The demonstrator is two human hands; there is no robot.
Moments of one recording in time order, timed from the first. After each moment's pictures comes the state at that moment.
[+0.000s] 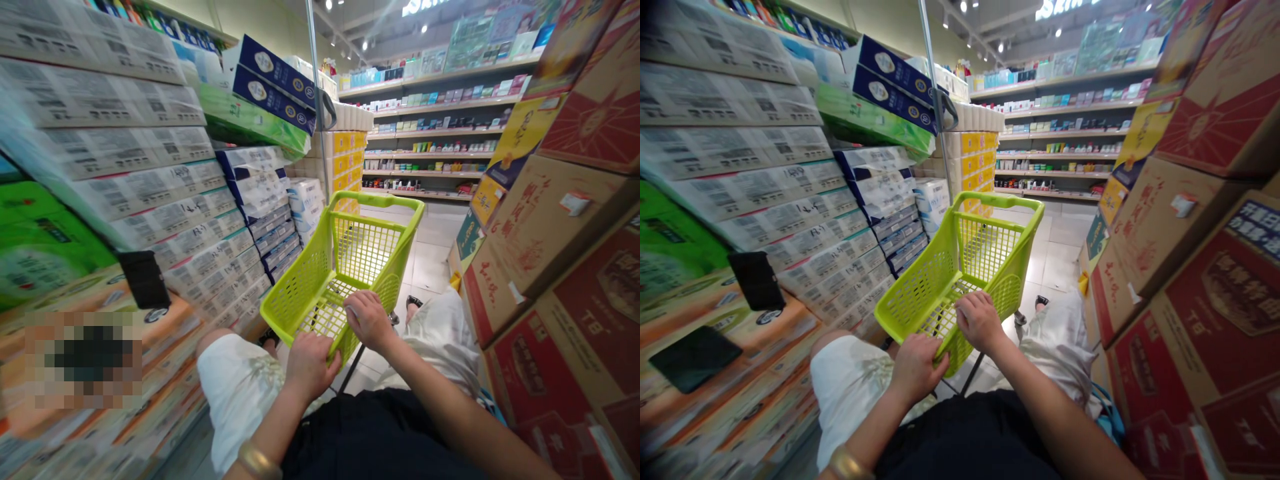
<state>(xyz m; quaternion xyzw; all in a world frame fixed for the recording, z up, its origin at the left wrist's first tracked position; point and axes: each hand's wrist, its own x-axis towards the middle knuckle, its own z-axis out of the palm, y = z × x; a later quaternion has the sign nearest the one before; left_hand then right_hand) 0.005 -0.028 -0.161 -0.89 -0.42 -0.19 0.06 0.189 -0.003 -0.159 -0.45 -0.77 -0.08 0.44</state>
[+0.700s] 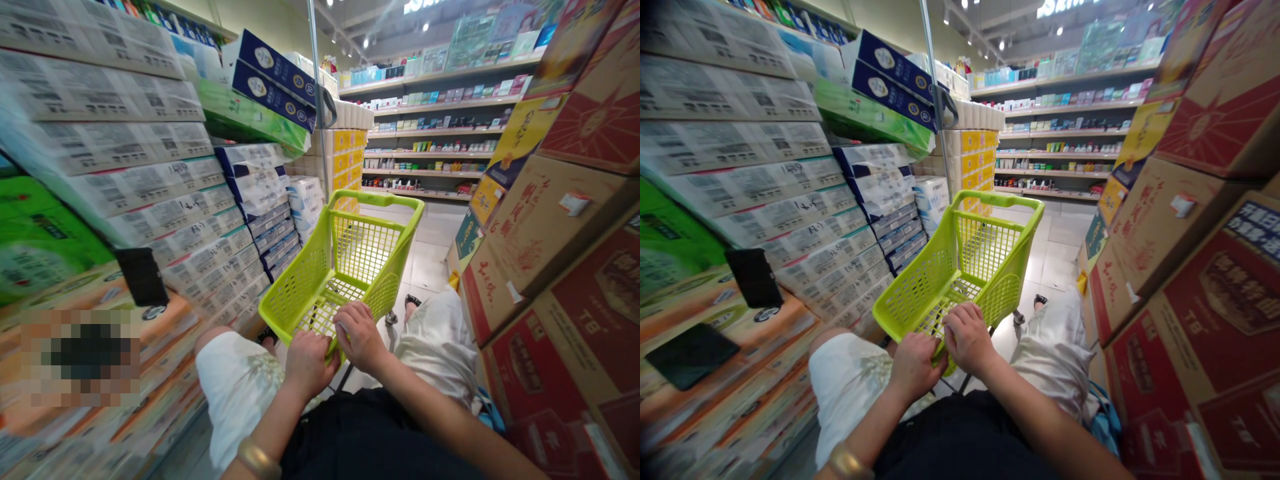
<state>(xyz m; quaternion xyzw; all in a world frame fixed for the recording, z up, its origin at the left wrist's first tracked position) 0.006 -0.027 -0.164 -0.88 -0.42 -0.20 0.08 0.169 -0.024 -0.164 -0.45 -0.77 -0.05 0.45</state>
